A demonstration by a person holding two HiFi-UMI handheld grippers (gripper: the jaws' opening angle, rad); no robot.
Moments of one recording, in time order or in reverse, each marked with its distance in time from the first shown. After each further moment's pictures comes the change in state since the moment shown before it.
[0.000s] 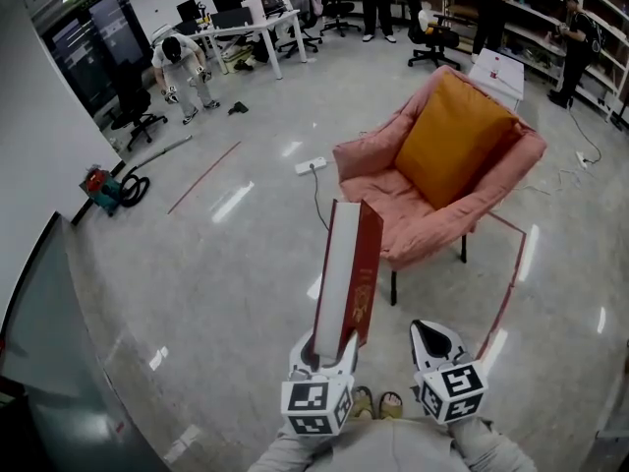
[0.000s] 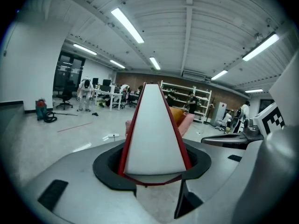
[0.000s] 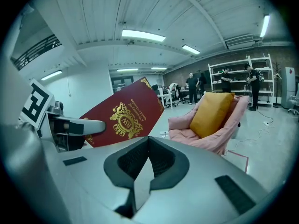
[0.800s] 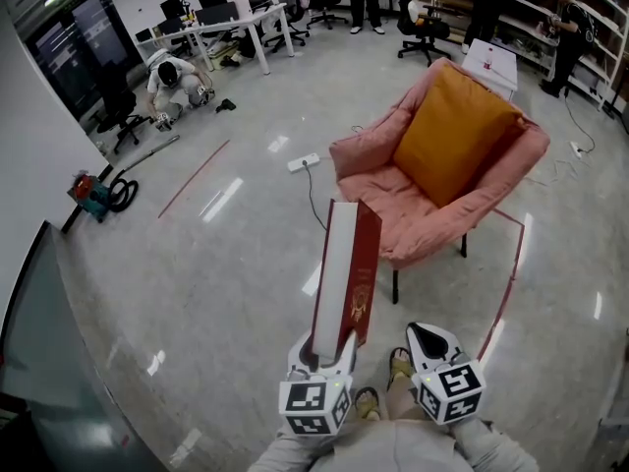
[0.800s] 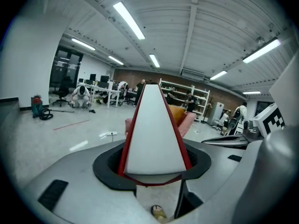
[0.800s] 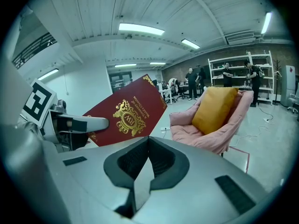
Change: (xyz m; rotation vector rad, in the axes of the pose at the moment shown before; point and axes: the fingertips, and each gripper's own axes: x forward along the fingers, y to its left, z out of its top) left arm 0.030 0.044 0.003 -0.011 0.028 -0.044; right arm 0.048 0.017 -0.003 0.021 0.056 -0.006
